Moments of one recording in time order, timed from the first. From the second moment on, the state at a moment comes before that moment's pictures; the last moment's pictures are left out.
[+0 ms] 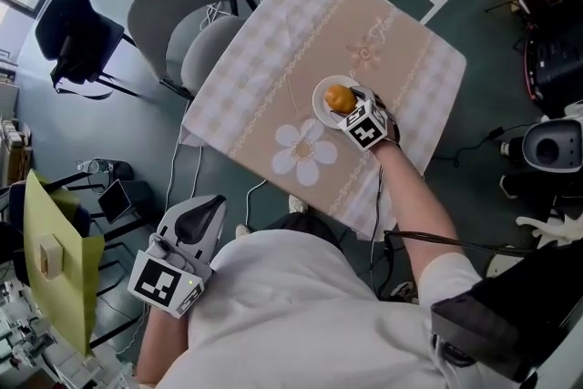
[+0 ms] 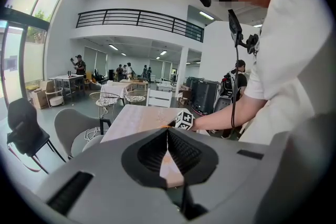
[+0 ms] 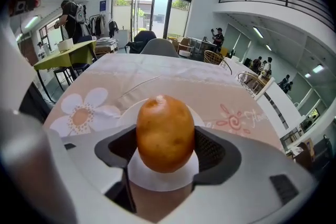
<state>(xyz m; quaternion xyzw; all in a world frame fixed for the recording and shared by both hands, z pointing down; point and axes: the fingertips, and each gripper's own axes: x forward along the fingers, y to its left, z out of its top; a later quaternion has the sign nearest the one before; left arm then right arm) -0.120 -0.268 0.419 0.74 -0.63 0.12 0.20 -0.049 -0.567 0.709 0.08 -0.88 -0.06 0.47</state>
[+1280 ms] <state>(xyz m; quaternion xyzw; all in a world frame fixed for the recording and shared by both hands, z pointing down) -0.121 -0.225 0.414 0.79 -0.57 0.12 0.17 -0.014 -0.536 0.671 0.16 -0.88 -0.05 0.45</state>
